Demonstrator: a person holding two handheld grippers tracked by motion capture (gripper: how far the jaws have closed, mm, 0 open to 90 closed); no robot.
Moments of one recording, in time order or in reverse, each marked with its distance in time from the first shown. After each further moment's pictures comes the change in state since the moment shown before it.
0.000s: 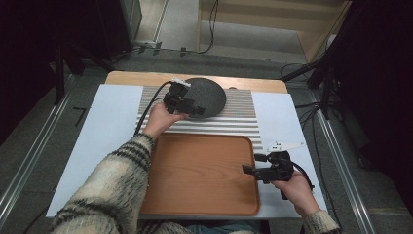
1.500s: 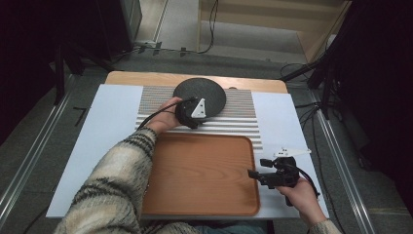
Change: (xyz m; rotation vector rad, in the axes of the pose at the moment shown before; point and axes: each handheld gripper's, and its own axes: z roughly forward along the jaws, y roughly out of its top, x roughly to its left) left arm -0.019 -0.029 0.047 0.091 0.286 0.908; right arm -0.005 -0.020 -0.009 0.002 -0.027 0.045
